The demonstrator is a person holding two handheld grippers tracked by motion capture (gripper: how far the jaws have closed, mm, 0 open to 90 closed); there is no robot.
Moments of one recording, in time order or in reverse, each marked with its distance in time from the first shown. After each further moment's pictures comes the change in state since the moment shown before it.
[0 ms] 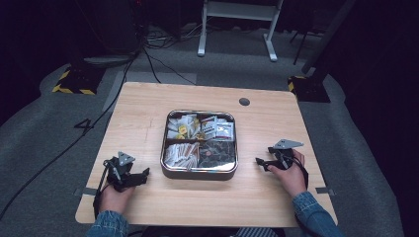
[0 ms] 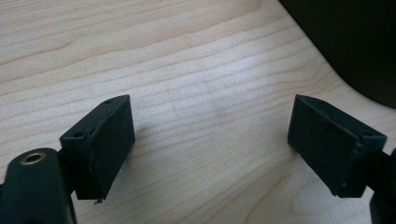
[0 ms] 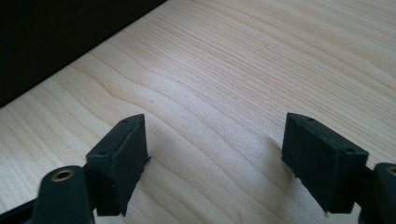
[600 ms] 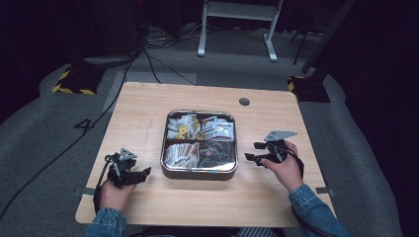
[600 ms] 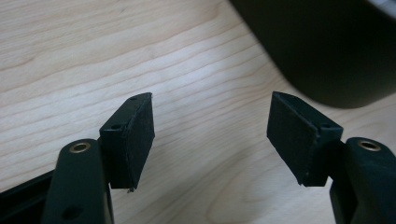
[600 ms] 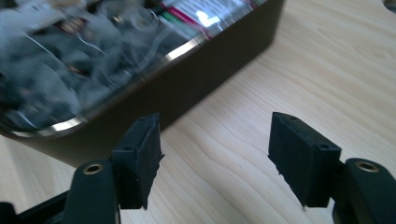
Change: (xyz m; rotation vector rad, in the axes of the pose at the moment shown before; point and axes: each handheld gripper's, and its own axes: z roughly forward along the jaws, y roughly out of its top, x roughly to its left) left arm -0.001 0.016 -0.013 0.055 -0.130 0.030; right arm 0.035 0.059 -0.017 -0.016 0.179 -0.051
